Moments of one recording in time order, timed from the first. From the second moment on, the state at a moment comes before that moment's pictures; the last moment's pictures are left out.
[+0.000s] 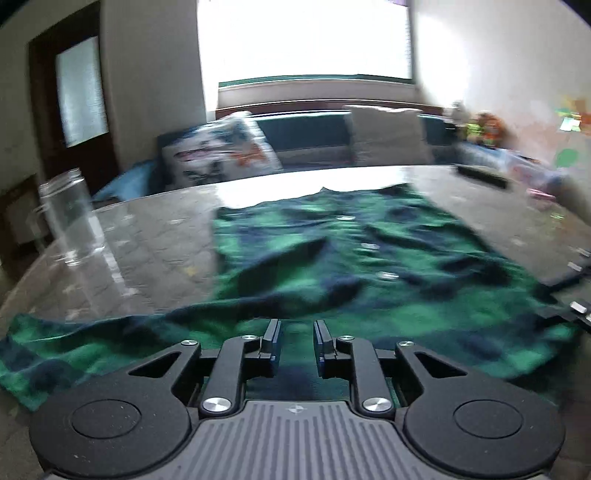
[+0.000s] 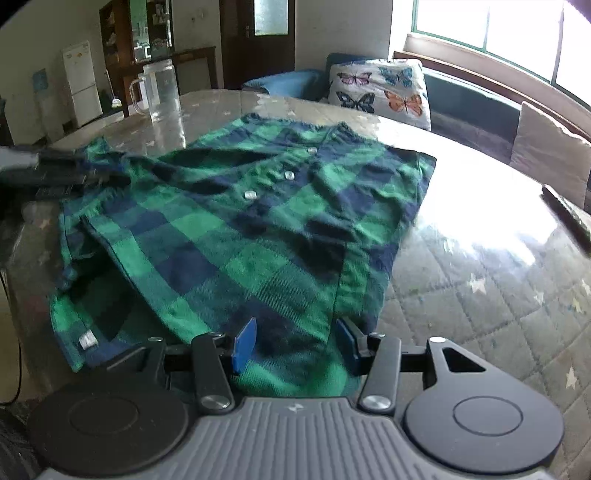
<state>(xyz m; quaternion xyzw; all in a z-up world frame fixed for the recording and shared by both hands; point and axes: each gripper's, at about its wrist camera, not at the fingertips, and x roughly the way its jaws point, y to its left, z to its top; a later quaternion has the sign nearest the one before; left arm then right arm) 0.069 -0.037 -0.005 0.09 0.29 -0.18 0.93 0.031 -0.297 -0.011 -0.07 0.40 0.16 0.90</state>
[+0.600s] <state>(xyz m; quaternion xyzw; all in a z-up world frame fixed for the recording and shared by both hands) 0.045 -0.065 -0.033 0.12 0.30 -0.22 0.92 0.064 -0.290 -0.010 -0.08 0.38 0.15 0.91</state>
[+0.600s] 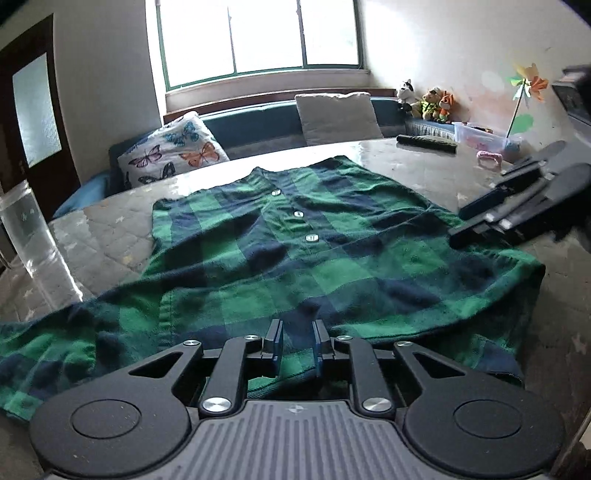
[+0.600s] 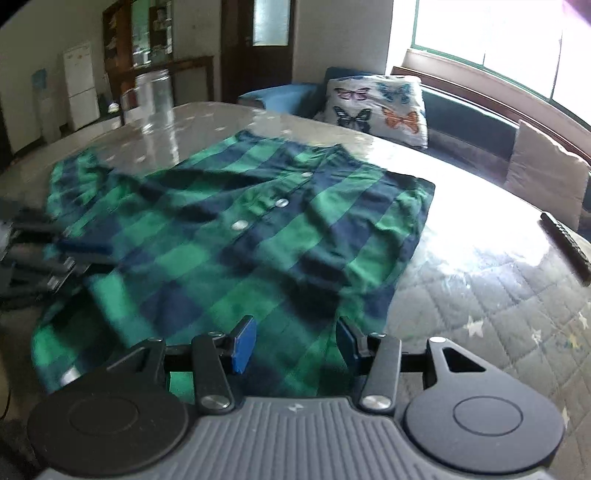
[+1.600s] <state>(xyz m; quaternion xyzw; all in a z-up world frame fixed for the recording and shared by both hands) 0.100 0.184 -0.008 -0.05 0.29 0.14 0.94 0.067 -0.160 -0.025 -0.14 0.38 0.28 0.87</state>
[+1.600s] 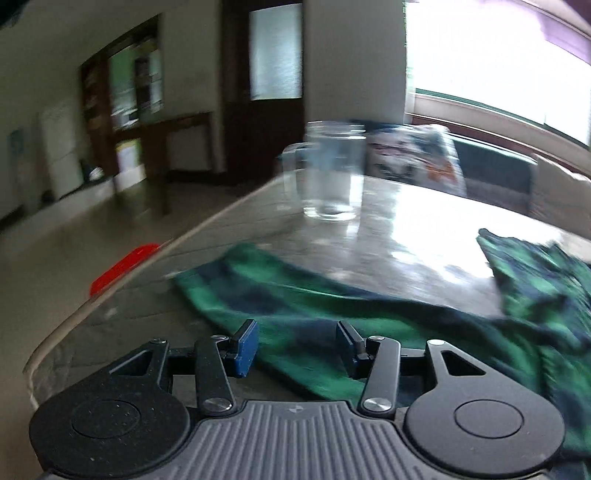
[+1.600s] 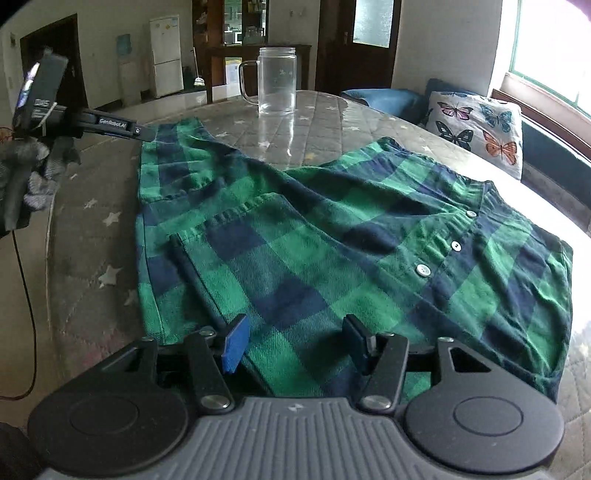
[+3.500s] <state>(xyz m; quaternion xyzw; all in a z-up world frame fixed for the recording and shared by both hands) 0.035 -0.016 0.019 0.00 0.24 -0.21 0.95 0.126 -0.240 -0.009 0.32 0.45 0.31 0.78</state>
